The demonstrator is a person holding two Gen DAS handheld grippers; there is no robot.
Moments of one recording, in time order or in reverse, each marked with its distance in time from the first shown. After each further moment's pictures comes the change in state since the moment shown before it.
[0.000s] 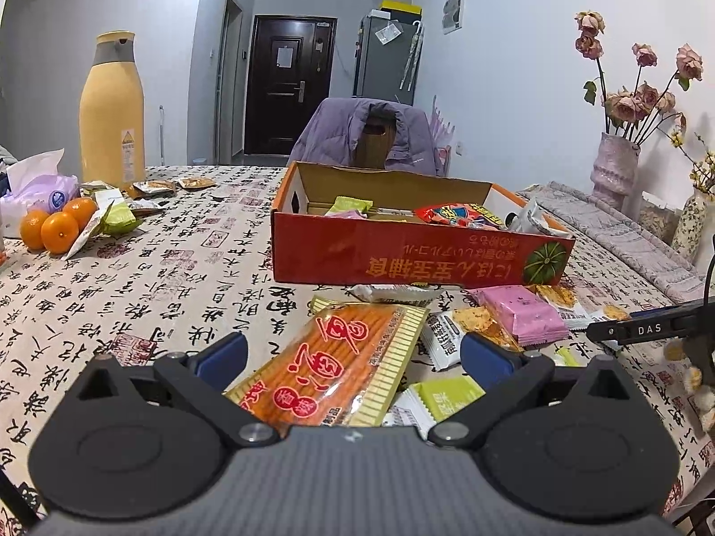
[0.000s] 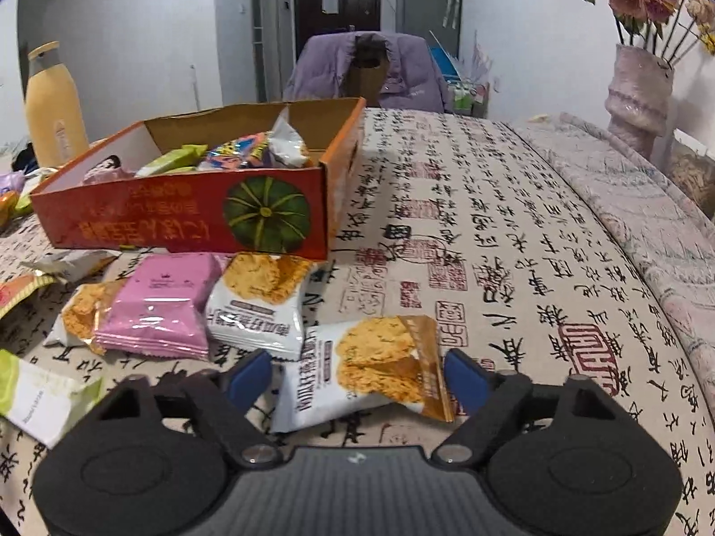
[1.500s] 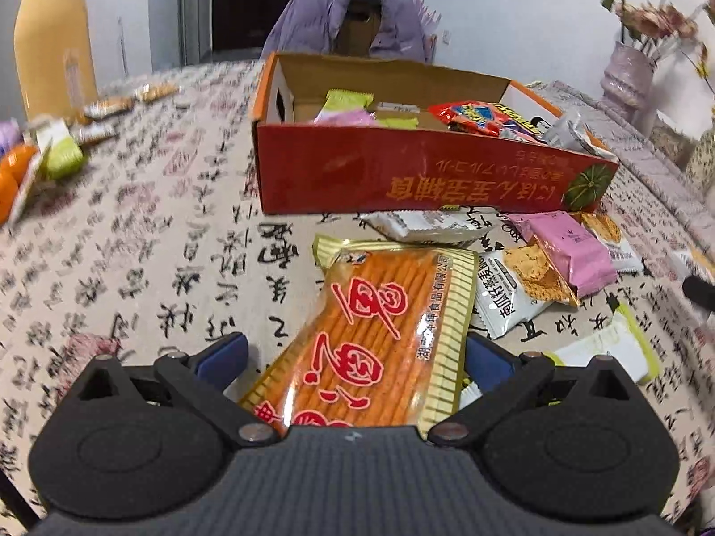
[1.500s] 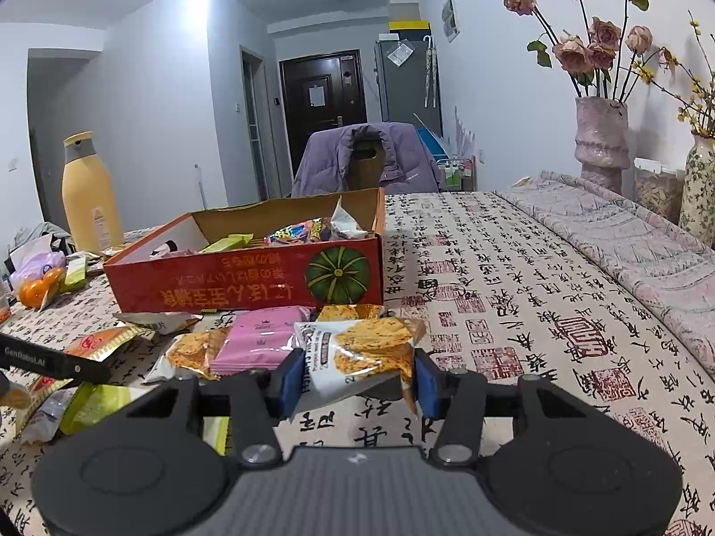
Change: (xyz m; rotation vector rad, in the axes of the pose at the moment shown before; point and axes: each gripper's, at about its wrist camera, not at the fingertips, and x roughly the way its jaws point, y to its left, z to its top) left arm 0.084 0.029 0.020 0.026 0.338 -0.065; right arm -0.079 0.036 -0.043 0.110 -0.267 0.020
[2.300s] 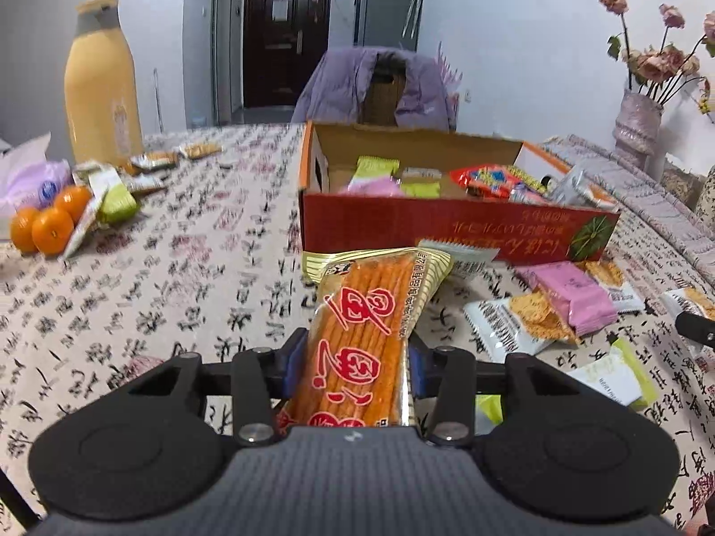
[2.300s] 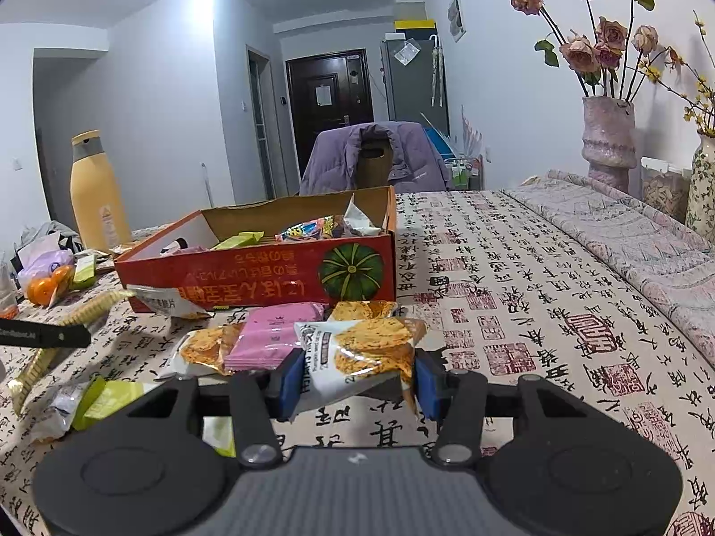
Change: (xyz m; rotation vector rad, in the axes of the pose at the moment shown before) left arm -0.046 -0.005 -0.009 0.007 -0.197 0.087; right arm -0.002 0.008 -0.002 -0.003 -0.001 0.020
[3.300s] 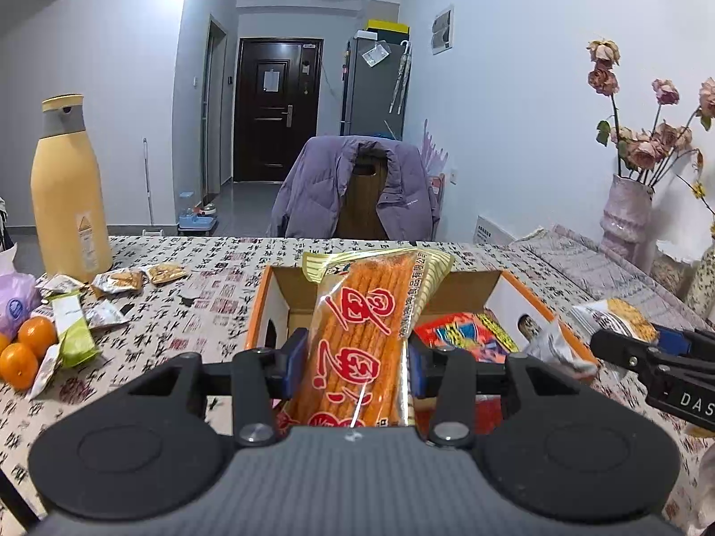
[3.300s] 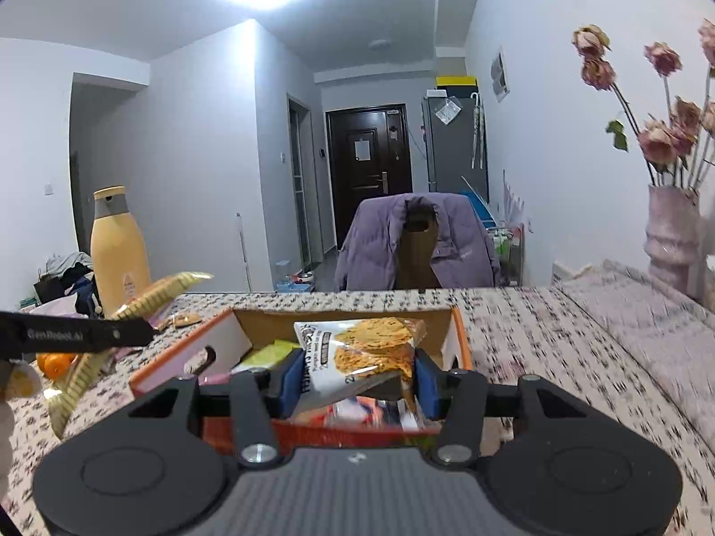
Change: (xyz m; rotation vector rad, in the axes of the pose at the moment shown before) left arm 0.023 -0.036 0.107 -0.009 -0.196 -0.024; right arm 0.060 0.038 0.107 -0.067 -0.156 0.088
